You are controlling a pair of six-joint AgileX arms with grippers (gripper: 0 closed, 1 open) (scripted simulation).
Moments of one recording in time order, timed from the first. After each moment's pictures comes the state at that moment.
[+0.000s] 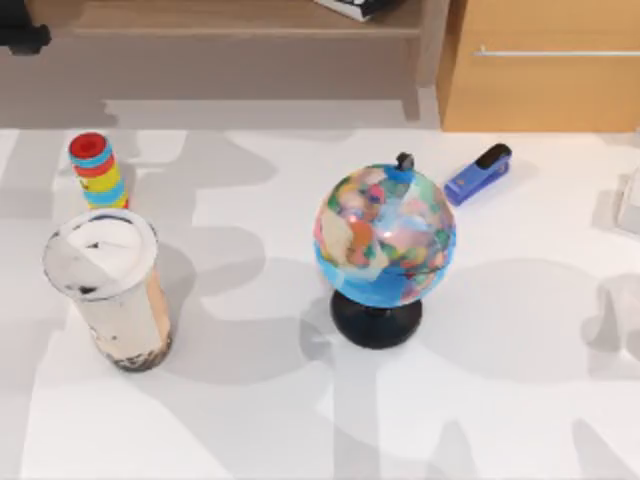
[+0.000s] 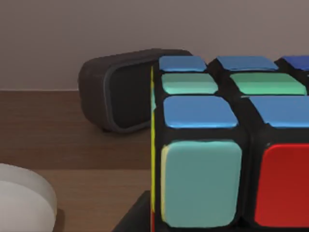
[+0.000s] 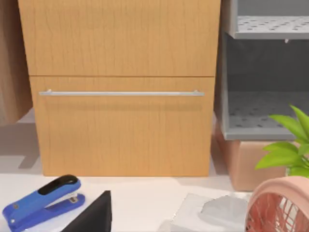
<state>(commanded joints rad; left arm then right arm) 0.13 2.10 1.13 0.97 0.17 0.01 0.00 0.00 0.00 0.00 0.00 0.00</state>
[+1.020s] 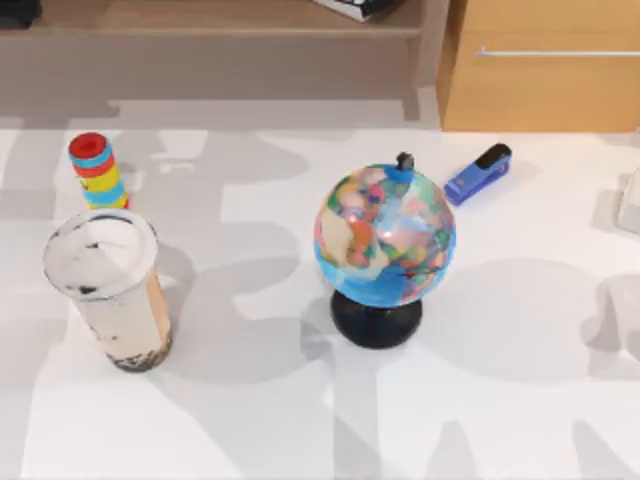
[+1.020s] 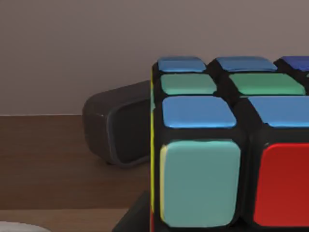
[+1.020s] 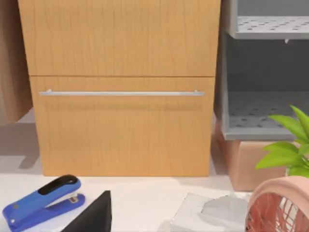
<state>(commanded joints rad) 0.13 2.02 1.18 0.83 0.17 0.03 0.00 0.00 0.00 0.00 0.00 0.00</state>
